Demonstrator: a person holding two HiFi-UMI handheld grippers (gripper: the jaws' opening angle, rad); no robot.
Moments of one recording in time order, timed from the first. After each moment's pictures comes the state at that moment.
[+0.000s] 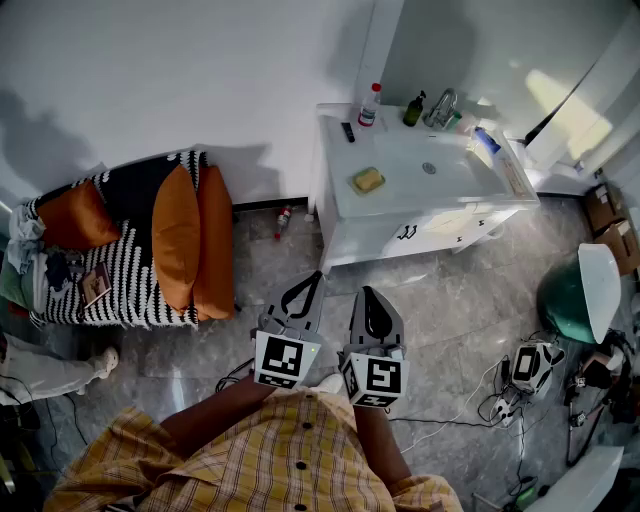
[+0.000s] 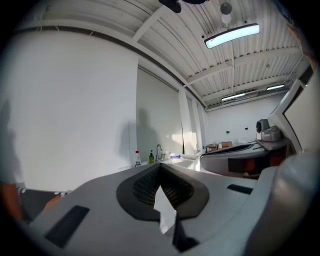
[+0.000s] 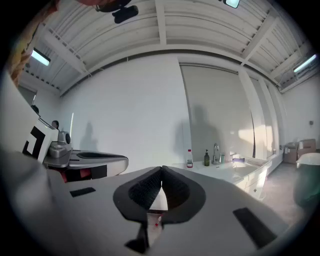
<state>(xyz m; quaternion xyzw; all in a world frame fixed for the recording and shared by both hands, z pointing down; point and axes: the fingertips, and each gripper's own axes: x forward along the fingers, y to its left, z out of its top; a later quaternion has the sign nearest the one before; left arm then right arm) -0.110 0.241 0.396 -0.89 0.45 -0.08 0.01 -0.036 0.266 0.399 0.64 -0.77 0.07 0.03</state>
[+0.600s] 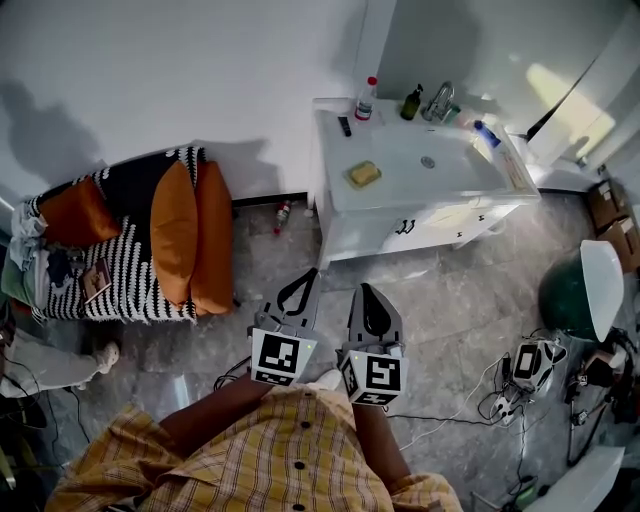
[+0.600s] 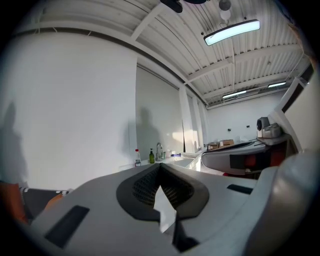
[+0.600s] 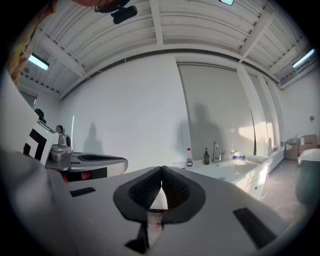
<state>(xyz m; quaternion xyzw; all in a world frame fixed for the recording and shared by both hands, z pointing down) -0.093 0.241 0.400 -0.88 0.46 -0.09 0.01 -0.012 0.269 0.404 0.63 -0.77 0.08 0.03</state>
